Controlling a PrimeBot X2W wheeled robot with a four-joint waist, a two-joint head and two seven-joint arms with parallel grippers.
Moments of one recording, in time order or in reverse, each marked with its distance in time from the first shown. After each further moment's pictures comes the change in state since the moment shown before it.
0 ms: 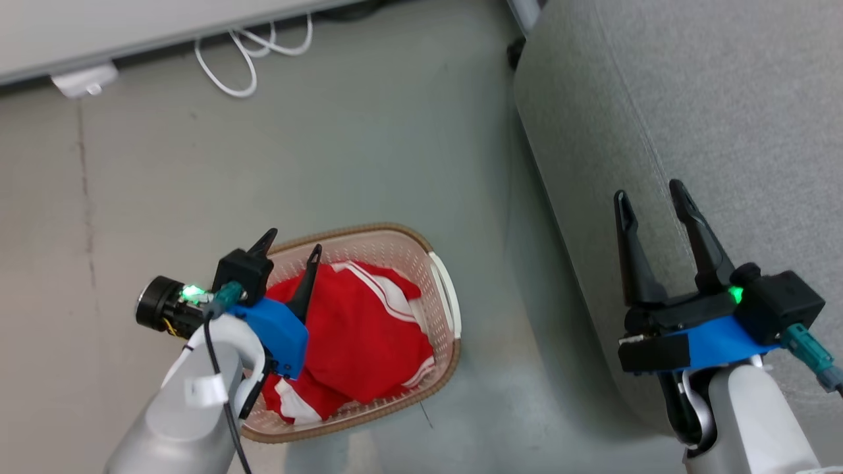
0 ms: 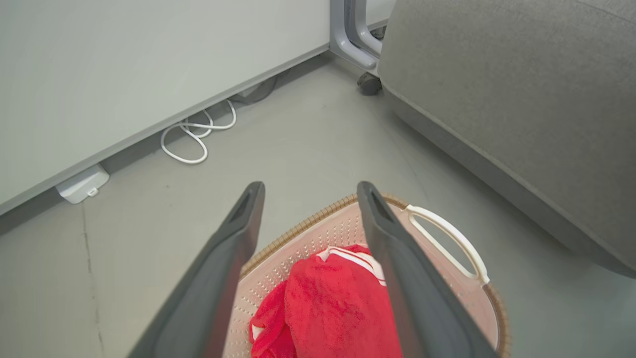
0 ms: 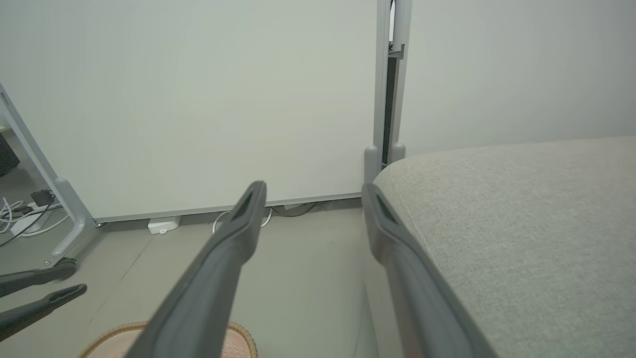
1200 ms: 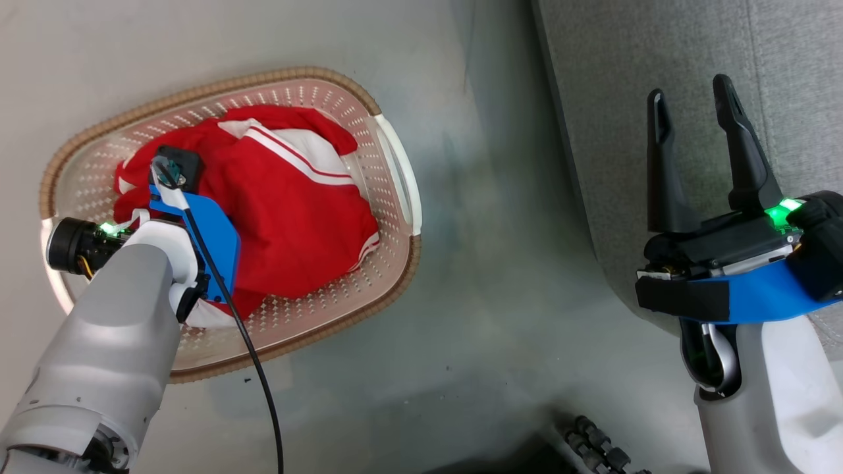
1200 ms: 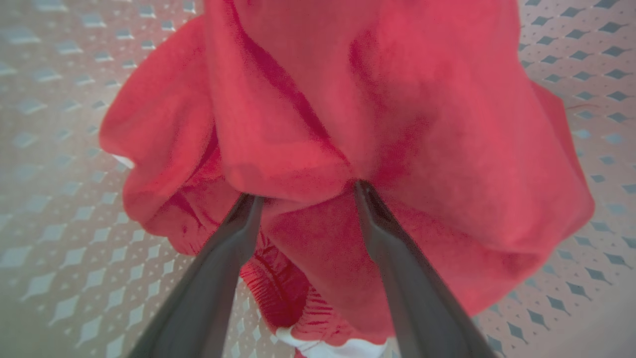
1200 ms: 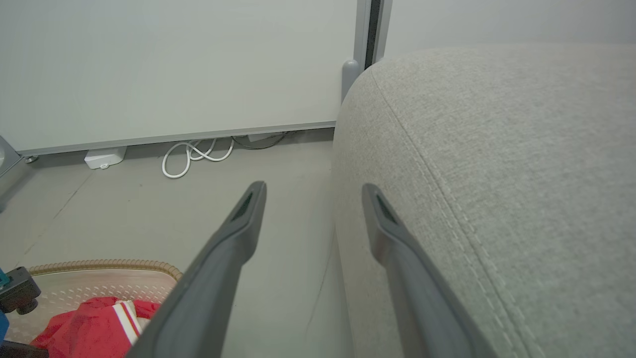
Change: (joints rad) left arm -0.380 0.034 -0.191 0.412 -0.236 0.000 0.453; right arm -0.138 0.000 -0.007 -0.132 0.015 0.000 0.000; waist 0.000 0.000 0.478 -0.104
